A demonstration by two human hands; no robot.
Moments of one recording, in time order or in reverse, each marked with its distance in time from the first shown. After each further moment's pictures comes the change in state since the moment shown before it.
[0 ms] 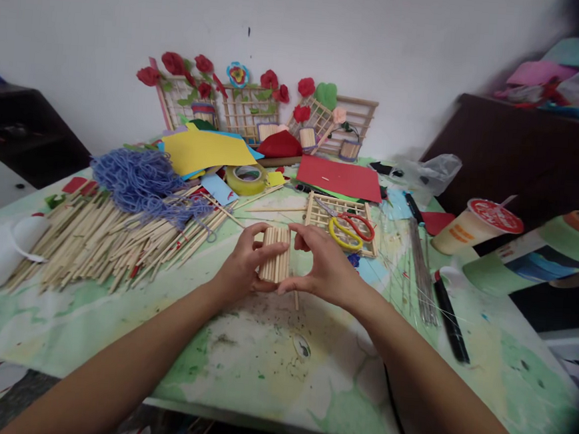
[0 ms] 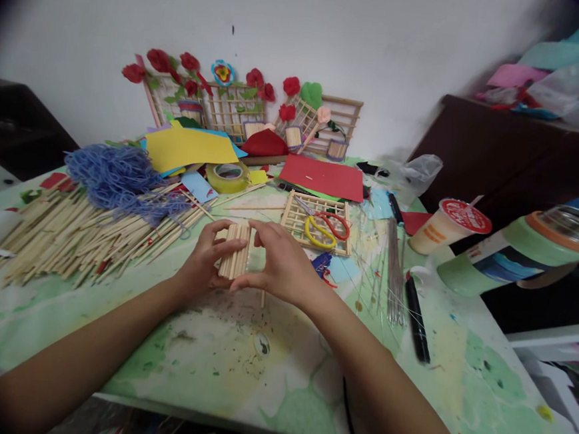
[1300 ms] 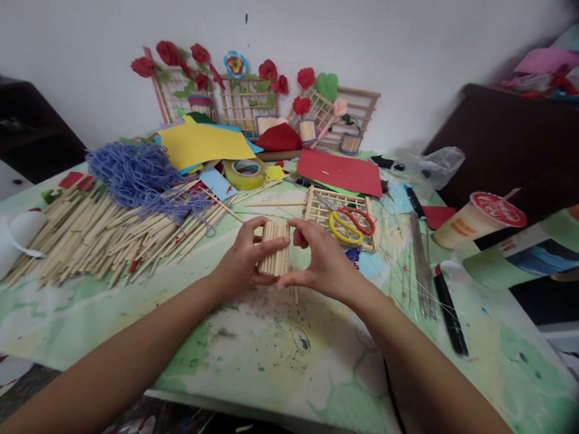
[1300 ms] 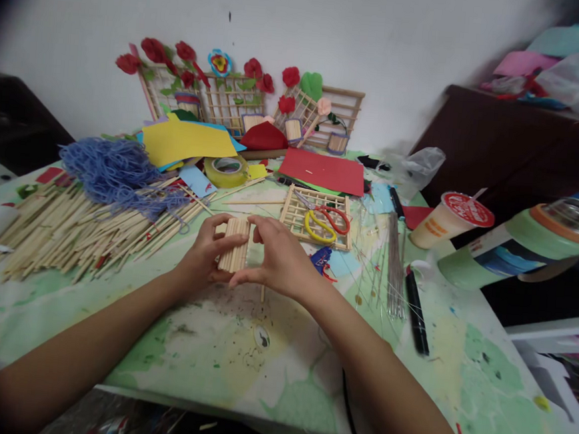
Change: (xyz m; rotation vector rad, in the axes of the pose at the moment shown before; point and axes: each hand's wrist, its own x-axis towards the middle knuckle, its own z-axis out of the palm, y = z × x) left_hand 0.000 -0.001 -0.001 0.003 -0.073 -0.043; right_hand 0.001 0.000 0.003 0.053 -0.015 0.045
